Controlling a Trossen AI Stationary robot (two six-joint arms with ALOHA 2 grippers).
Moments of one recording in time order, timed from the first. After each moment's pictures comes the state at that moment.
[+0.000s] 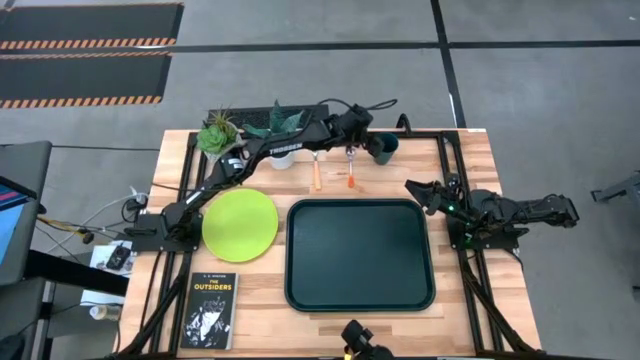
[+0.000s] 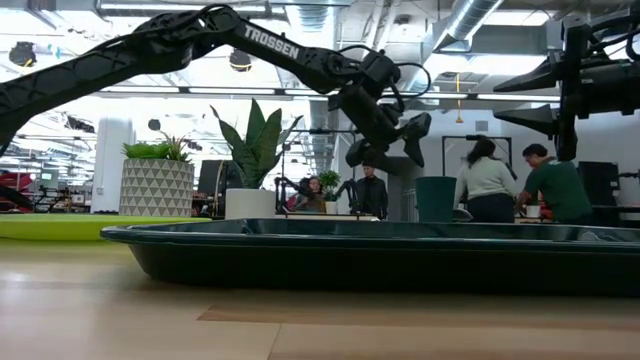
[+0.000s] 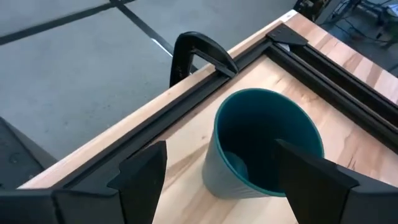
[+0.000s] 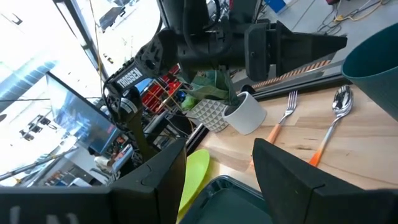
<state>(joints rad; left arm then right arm) 0.41 2.51 2.32 -0.42 -0.15 -0.36 0.07 0.02 0.01 0.08 0.60 0.79</state>
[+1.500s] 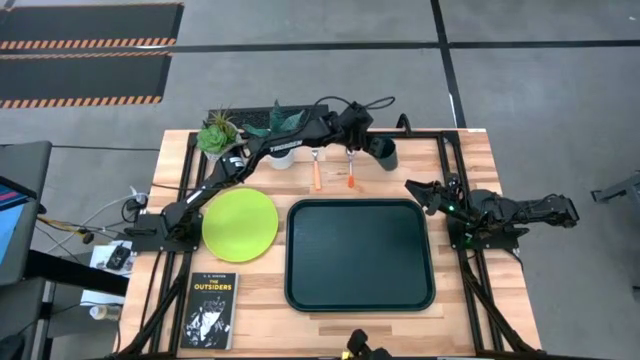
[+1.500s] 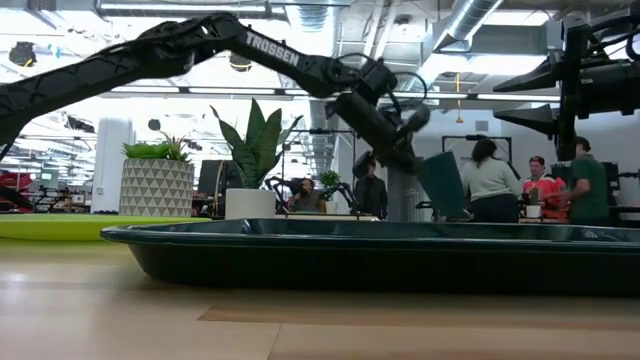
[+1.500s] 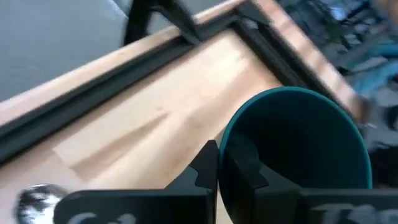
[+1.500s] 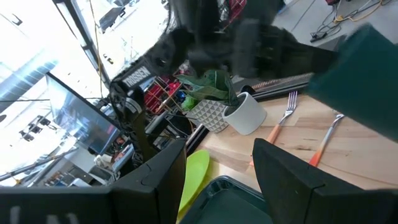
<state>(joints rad) 0.43 2.52 2.34 -0.46 0.14 -0.52 0.07 0.02 0.01 0.08 0.60 0.79</state>
